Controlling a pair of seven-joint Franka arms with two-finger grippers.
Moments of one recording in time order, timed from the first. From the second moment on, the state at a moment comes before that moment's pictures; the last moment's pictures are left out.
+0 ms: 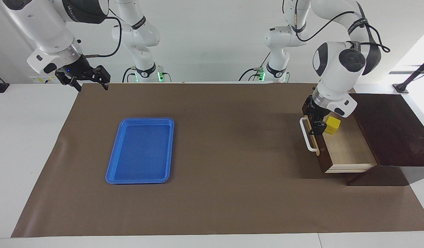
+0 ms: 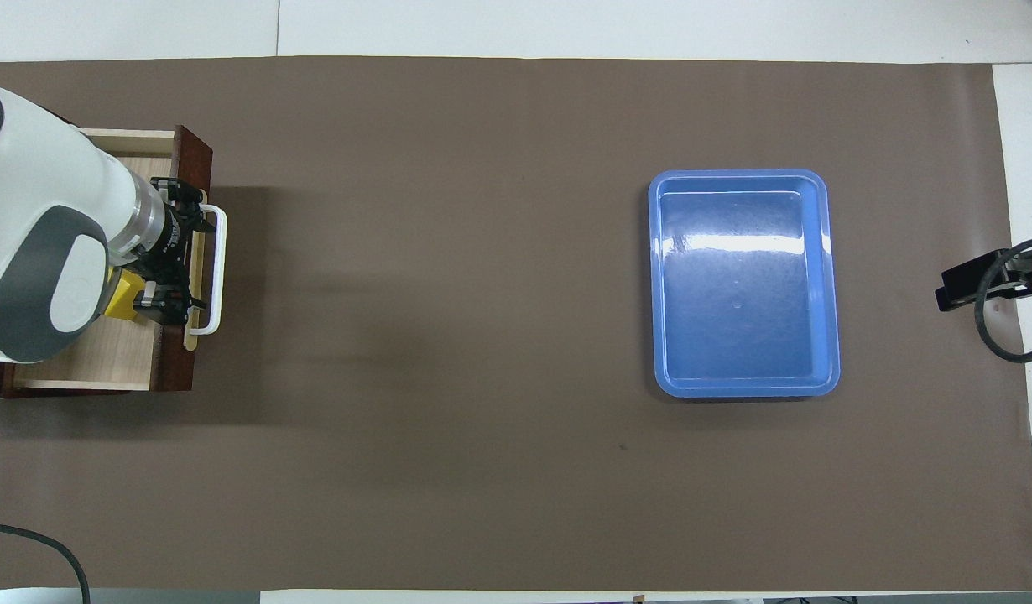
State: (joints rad) left arm -0.02 0.10 -0.18 -1.84 0.08 1.85 -1.70; right arm -0.11 -0.01 0.04 -1.59 -0.03 1.42 -0.11
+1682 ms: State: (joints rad) left arm 0.23 0.04 -0.20 -1.84 0.06 1.86 -1.18; right arm -0.12 0.00 0.06 -1.58 -0.03 1.48 -0.06
